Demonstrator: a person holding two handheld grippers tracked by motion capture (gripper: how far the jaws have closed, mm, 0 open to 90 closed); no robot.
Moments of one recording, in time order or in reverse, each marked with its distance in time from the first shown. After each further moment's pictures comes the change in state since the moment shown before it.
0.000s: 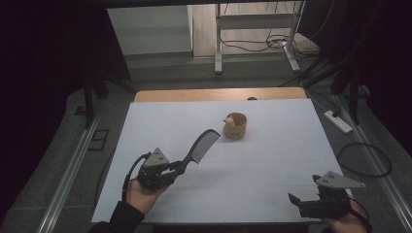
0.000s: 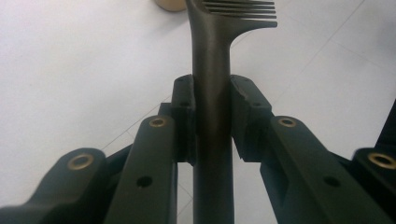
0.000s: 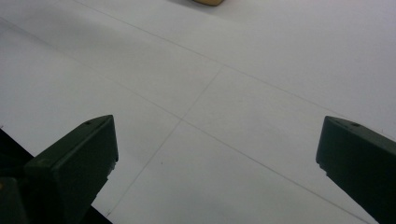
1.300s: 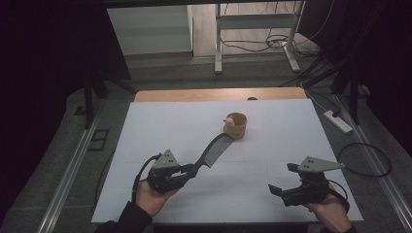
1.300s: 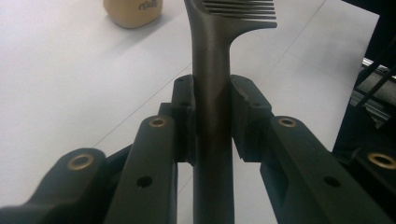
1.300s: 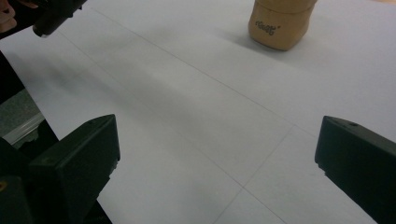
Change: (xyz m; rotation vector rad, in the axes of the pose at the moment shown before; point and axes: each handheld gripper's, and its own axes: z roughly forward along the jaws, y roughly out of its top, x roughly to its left) left arm -0.018 0.010 0.012 -0.037 -0.115 0.029; right arm 0.015 0.044 0.030 -0.049 0.238 -0.024
